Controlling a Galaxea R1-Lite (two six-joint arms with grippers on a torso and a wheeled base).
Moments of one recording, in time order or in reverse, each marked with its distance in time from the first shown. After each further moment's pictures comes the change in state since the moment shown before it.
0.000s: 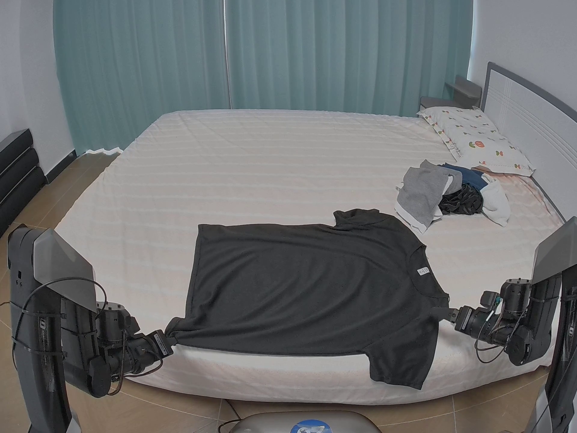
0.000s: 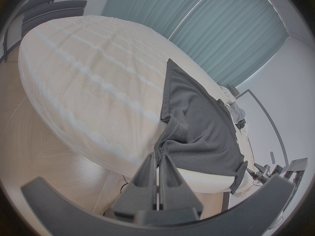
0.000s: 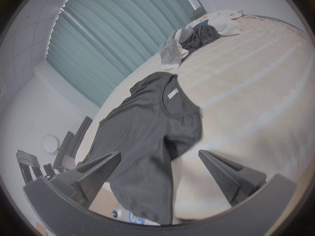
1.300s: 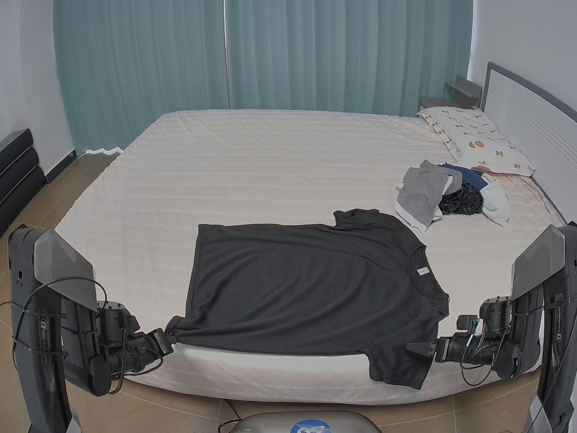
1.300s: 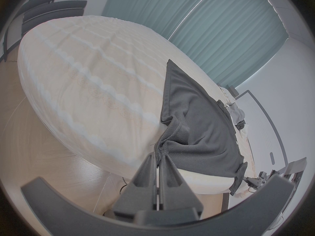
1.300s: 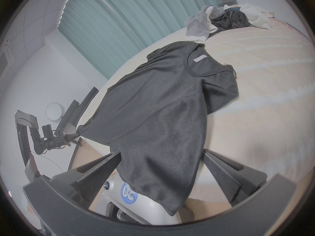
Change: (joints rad) left arm 0.005 0.007 -0.015 0.000 -0.005 0.000; right arm 0.130 0.084 0.070 0.000 0.021 -0.189
